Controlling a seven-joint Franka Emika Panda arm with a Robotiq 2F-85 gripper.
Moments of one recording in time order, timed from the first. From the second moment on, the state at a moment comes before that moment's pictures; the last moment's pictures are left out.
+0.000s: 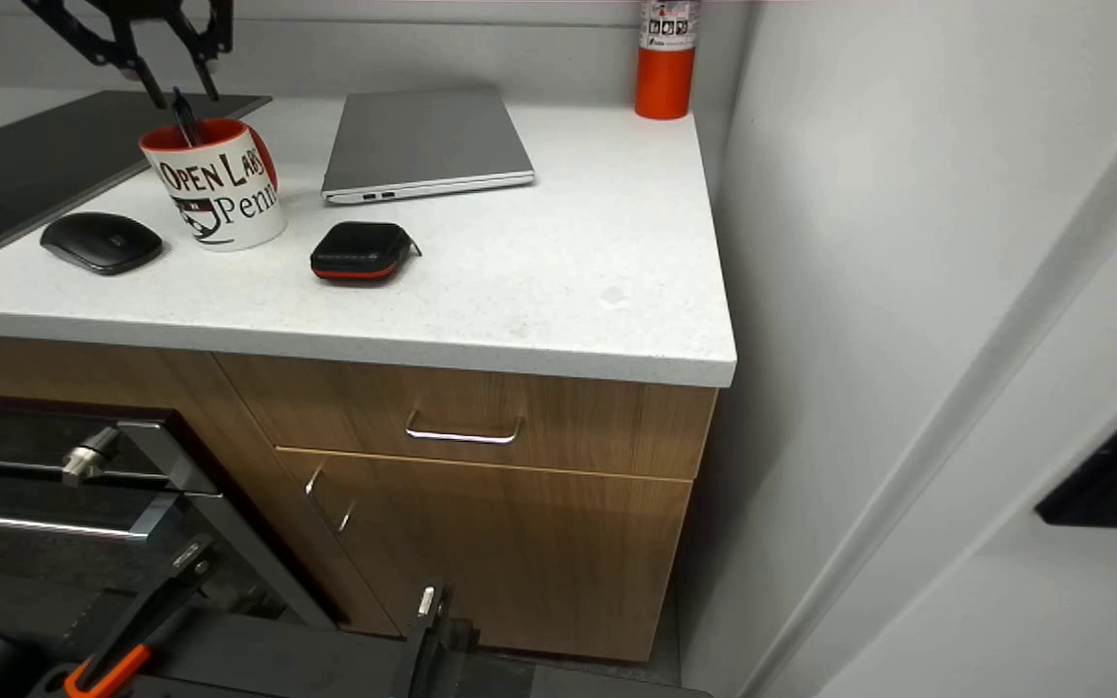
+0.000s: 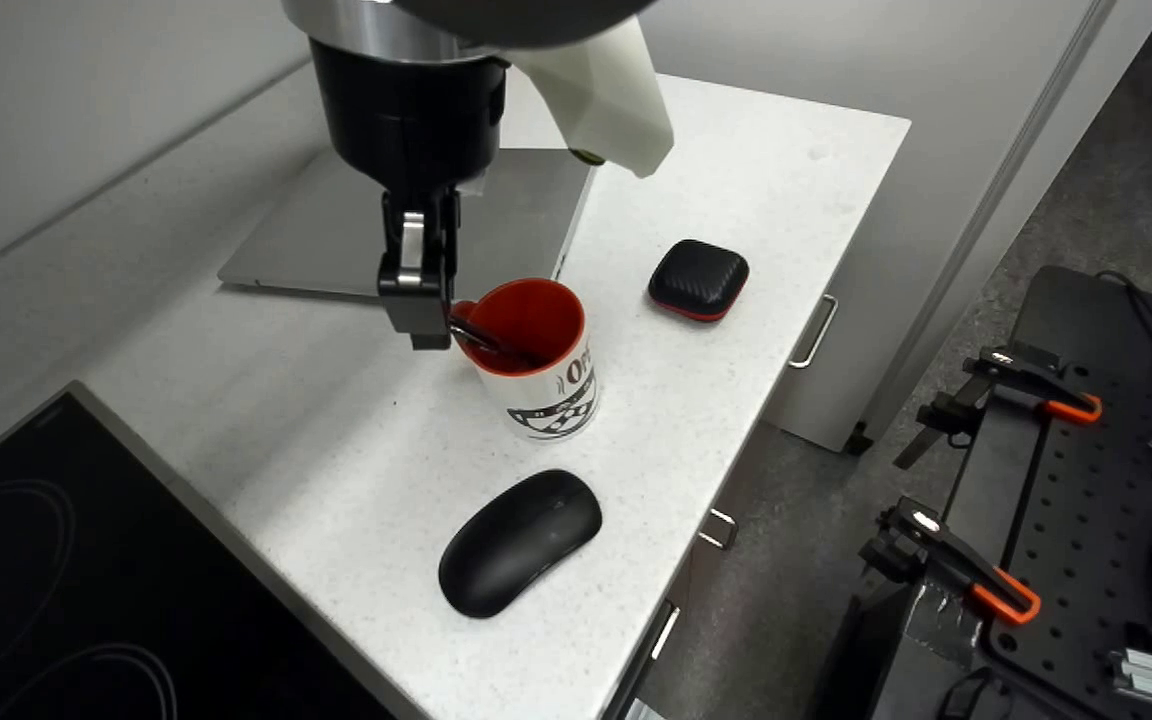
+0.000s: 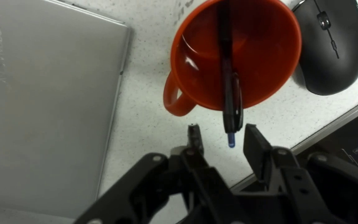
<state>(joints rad) 0.24 0.02 0.11 -2.28 0.20 2.58 -0.53</state>
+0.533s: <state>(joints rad) 0.22 0.01 0.12 -2.29 0.21 2.57 -0.53</state>
